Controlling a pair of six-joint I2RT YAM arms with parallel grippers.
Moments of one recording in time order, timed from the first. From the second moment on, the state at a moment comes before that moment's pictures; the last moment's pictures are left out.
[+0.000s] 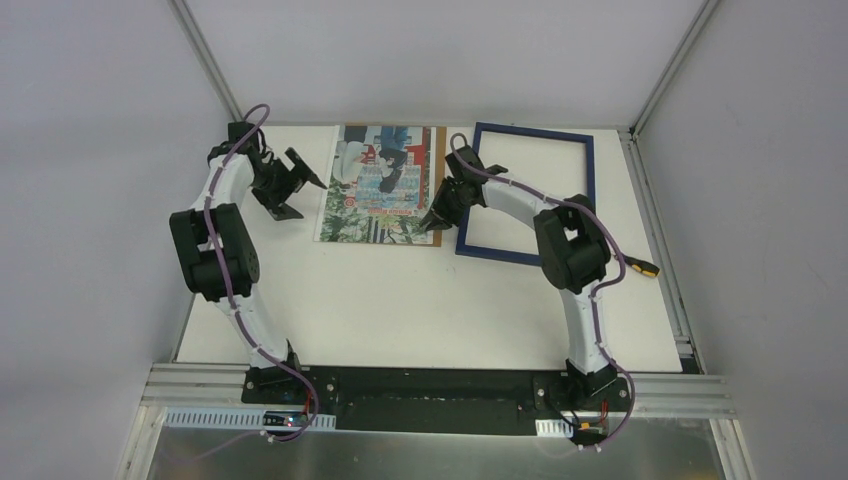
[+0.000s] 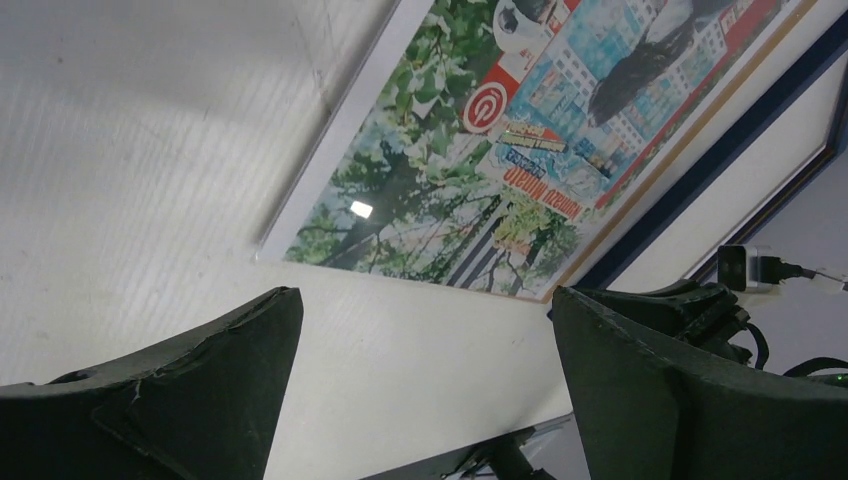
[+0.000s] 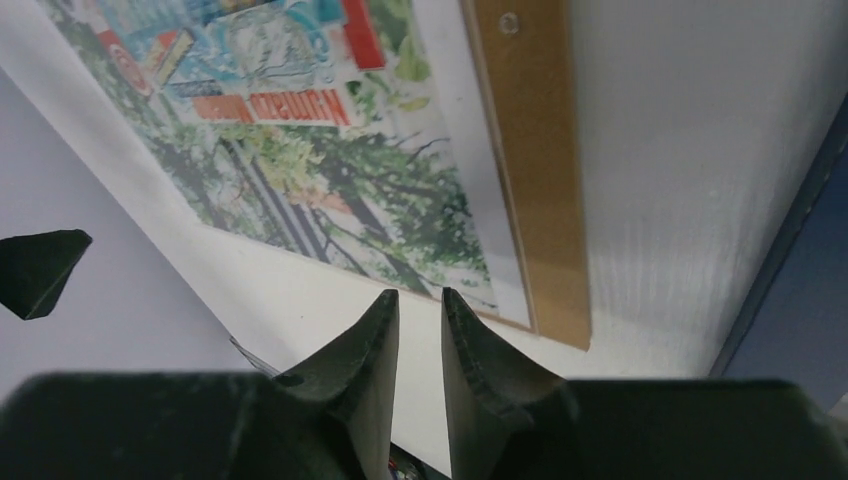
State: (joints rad) left arm 0.20 1.86 1.51 -0.81 0.42 -0.61; right arm 0.56 2.15 1.64 -0.53 -0.34 1.00
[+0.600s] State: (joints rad) left arm 0.20 2.07 1.56 -0.79 0.47 -0.48; right arm 0.55 2.22 1.67 -0.58 -0.33 0.97
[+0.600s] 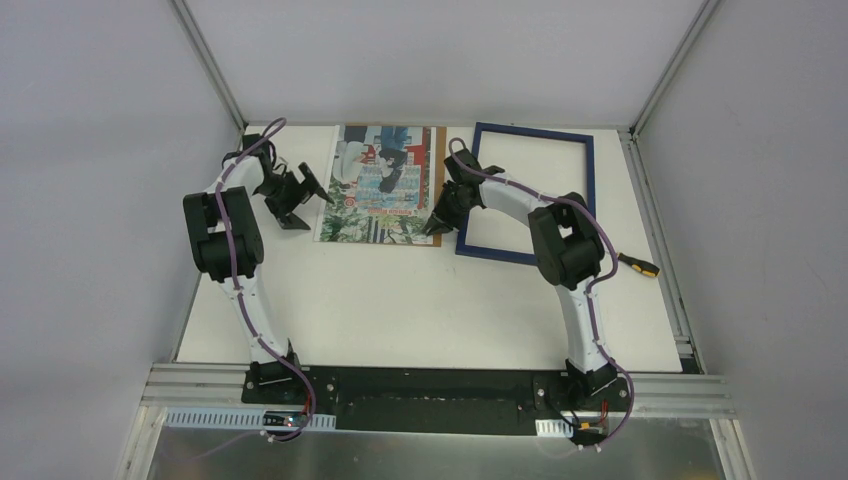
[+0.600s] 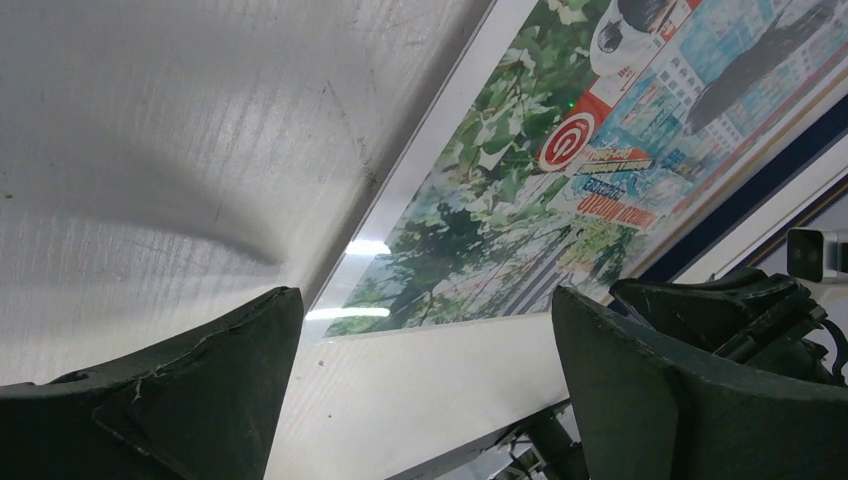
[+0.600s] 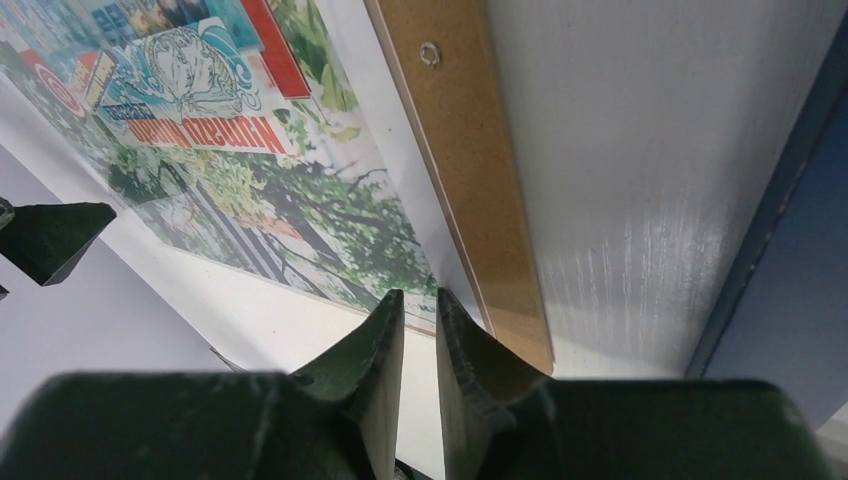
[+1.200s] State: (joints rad) left arm 0.20 2.09 1.52 -0.78 0.57 -0.47; right arm 0.54 2.25 1.70 -0.59 -0.36 0.97
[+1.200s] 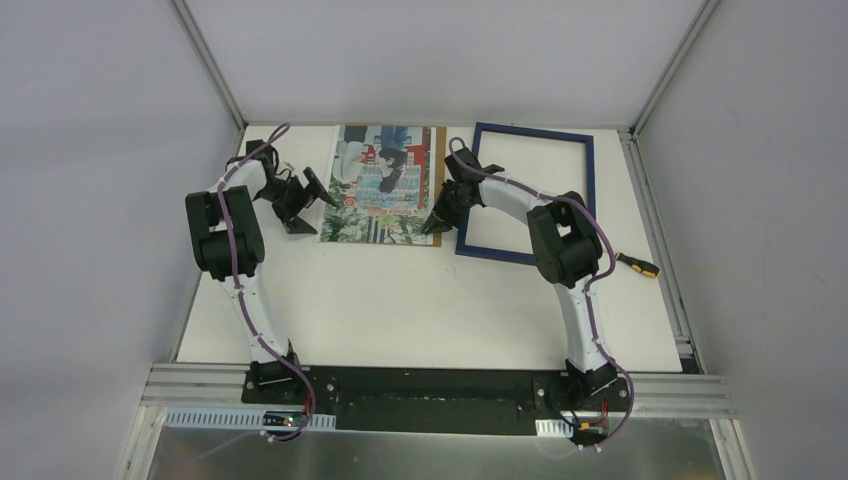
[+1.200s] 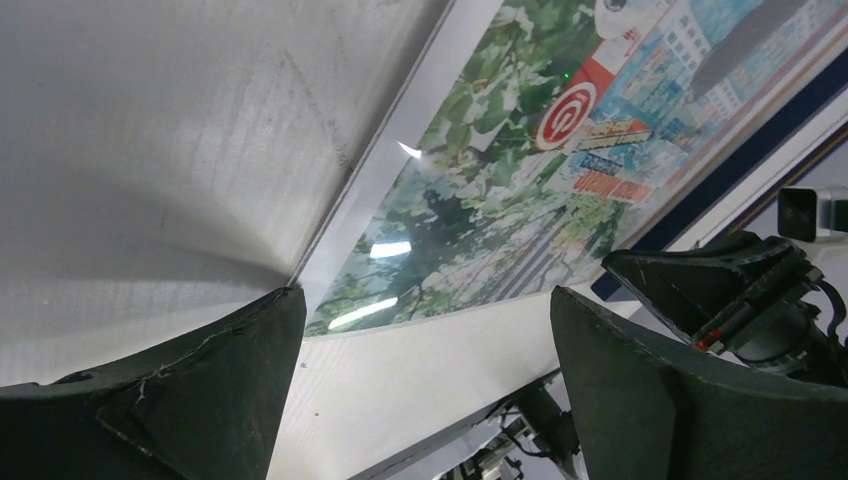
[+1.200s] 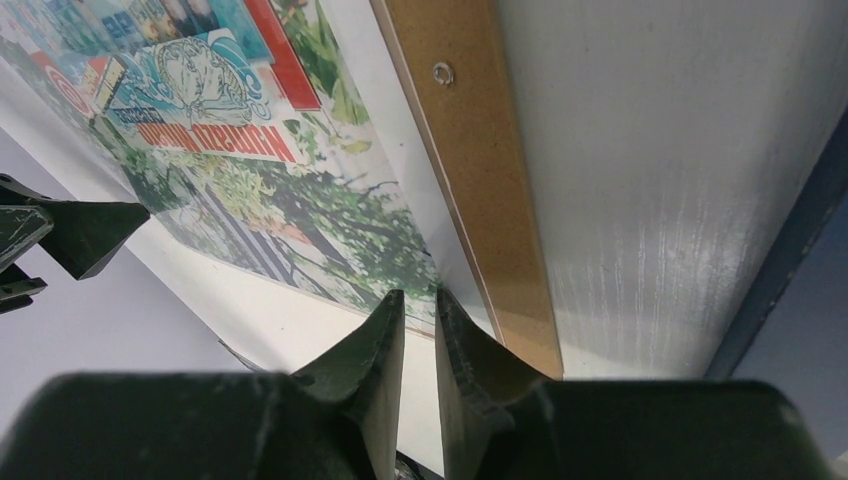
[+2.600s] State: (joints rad) left arm 0.20 1.97 1.47 -0.70 0.53 -0.51; right arm 0.54 2.27 1.73 -0.61 -0.38 0.95
